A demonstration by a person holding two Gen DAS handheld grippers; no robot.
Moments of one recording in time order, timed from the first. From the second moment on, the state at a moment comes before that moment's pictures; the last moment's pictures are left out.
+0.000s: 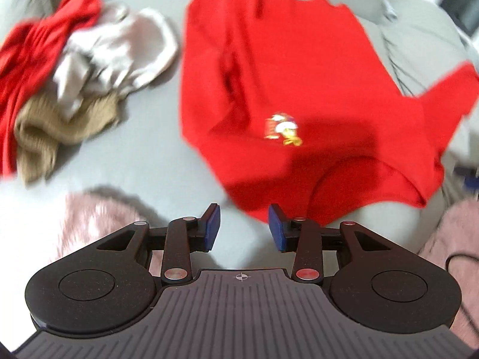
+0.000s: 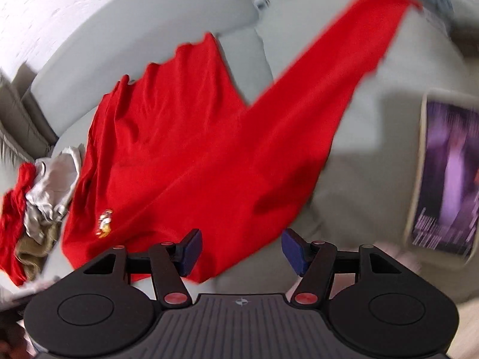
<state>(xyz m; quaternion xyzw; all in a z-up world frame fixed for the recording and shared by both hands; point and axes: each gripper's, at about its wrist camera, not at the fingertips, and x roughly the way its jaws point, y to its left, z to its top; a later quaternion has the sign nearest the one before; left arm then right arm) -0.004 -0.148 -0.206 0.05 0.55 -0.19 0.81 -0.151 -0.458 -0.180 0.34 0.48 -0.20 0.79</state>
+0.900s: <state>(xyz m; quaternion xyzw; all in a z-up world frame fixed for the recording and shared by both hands) 0.018 -0.188 -0.234 0.05 0.56 -0.20 0.80 -0.151 -0.420 -0.211 0.35 0.43 -0.25 0.79</state>
